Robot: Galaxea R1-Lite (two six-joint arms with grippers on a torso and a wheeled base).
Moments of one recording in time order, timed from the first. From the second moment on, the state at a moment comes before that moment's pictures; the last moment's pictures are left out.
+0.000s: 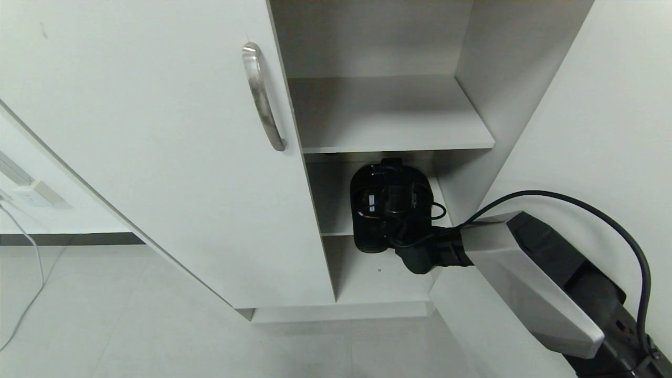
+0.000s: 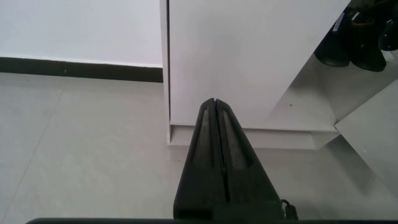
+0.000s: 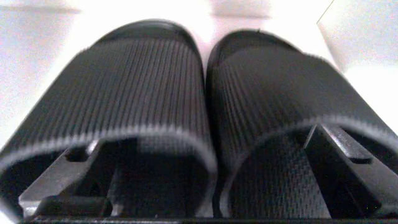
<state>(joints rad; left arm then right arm) 0.00 0.00 0.00 0.00 0.03 -0.10 0.65 2.57 -1.94 -0.67 -0.71 -0.04</state>
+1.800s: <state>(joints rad) 0.00 0.00 0.00 0.00 0.03 -0.10 0.84 2.04 -0.88 -1.14 -0.53 -0.03</state>
